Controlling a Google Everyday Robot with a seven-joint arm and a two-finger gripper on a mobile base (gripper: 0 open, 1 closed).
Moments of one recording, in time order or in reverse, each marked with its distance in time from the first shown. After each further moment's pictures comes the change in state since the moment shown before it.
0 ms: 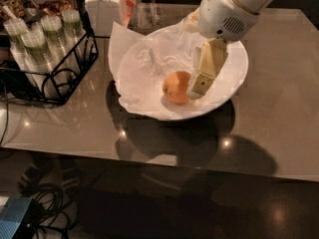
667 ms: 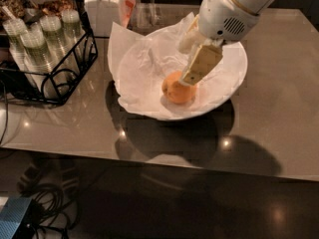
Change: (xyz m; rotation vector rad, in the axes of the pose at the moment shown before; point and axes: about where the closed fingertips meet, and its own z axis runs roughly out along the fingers) arm -0.002 -0.002 0.002 0.006 -0.008 0.002
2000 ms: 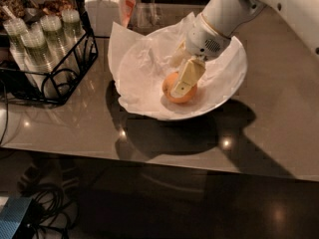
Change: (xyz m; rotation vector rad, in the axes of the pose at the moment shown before) arm 0.022 -0.038 0.082 -0.155 -0.065 0.038
